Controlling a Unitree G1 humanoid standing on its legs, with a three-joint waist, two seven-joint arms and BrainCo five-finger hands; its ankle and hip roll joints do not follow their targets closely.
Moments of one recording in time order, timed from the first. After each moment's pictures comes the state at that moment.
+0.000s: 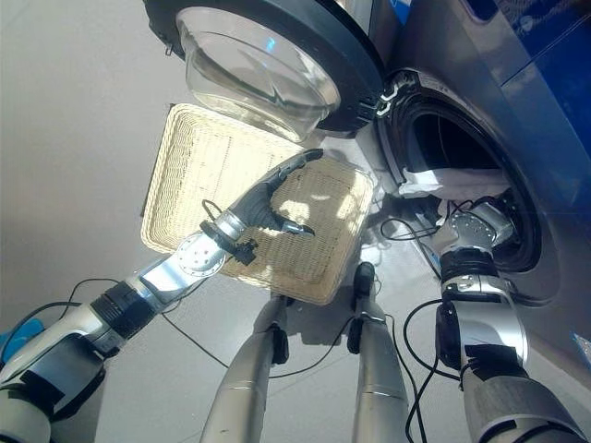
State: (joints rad) left arm -0.93 0.65 -0.76 0.26 -0.11 -0.42 0.19; right arm -1.10 -0.50 -0.16 0.98 1.98 -0.78 0.06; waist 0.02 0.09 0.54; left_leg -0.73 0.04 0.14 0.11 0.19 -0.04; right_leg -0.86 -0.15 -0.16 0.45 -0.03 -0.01
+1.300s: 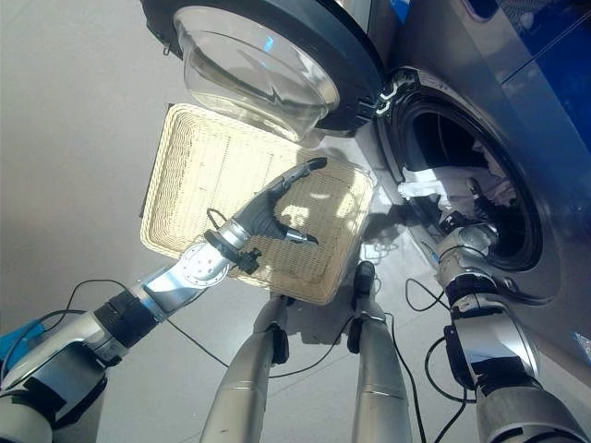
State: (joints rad) left arm -0.89 0.63 -0.77 0.22 -0.09 -0.41 0.20; right arm -1.05 -0.57 0.15 1.23 0.66 -0.23 -0.75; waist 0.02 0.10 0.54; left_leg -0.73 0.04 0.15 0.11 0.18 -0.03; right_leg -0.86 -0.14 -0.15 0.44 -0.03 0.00
